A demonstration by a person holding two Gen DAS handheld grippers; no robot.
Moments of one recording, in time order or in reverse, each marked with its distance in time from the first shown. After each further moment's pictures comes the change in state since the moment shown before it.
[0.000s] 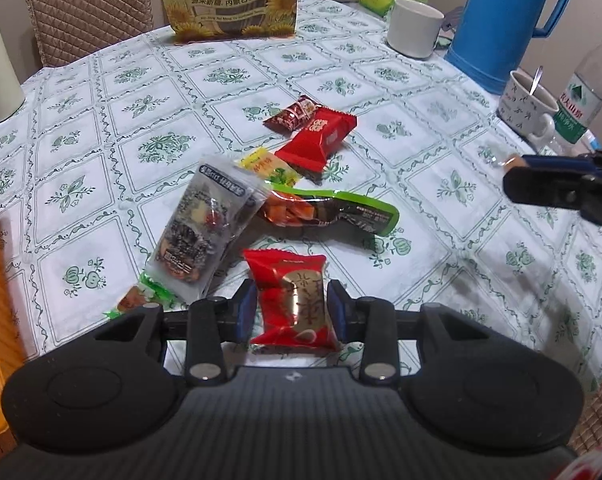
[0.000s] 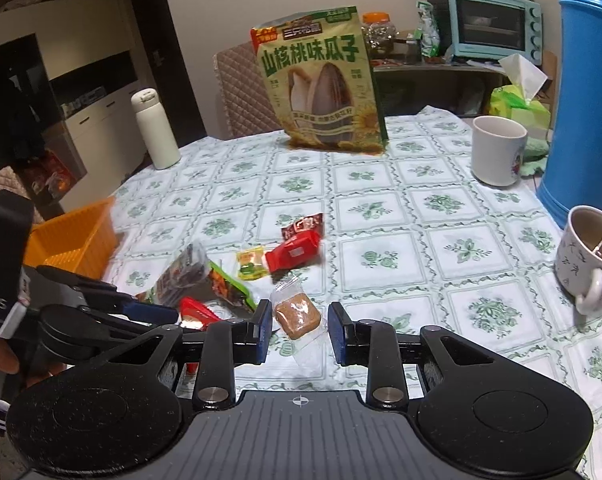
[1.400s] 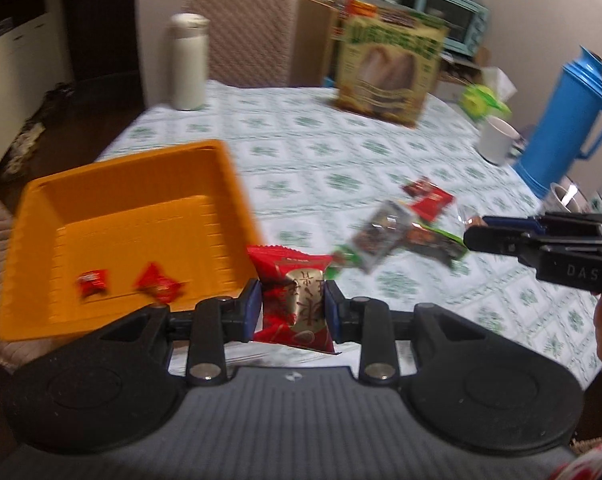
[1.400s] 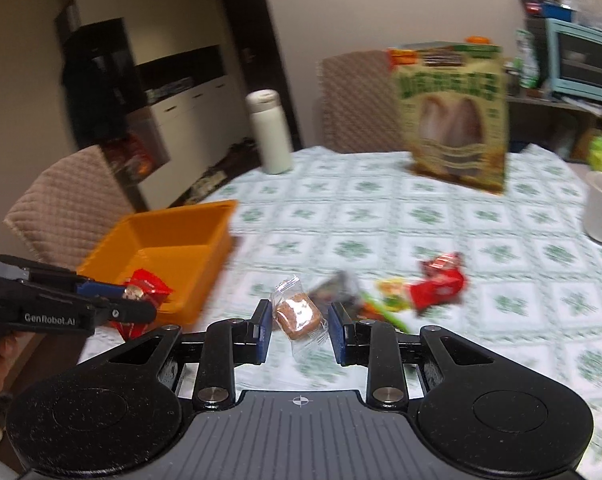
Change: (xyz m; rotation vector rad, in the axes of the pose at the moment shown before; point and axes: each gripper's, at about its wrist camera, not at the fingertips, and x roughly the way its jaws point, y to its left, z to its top) left arm -0.180 0.099 -0.075 -0.305 -0.187 0.180; right arm 0.005 0.109 0.020 -0.160 -0.005 0.260
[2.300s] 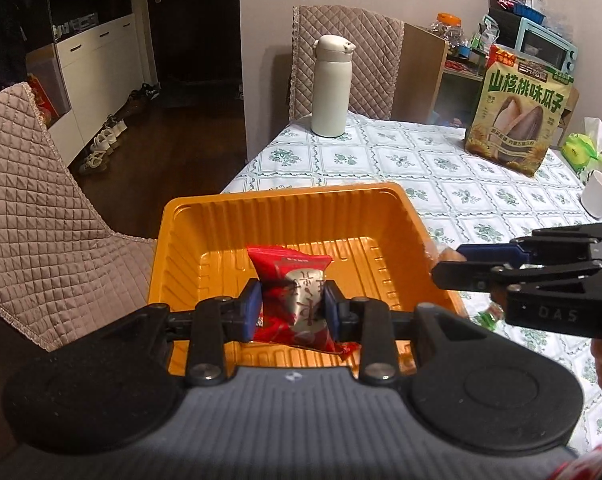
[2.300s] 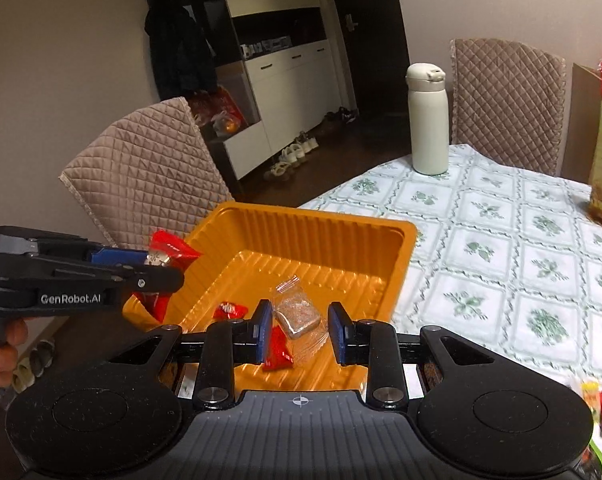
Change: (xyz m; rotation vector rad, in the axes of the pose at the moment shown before) left arm 0.004 0.122 0.029 -0.091 -0.050 0.208; right arm 0.162 0.118 0.059 -0.141 0.111 0.191
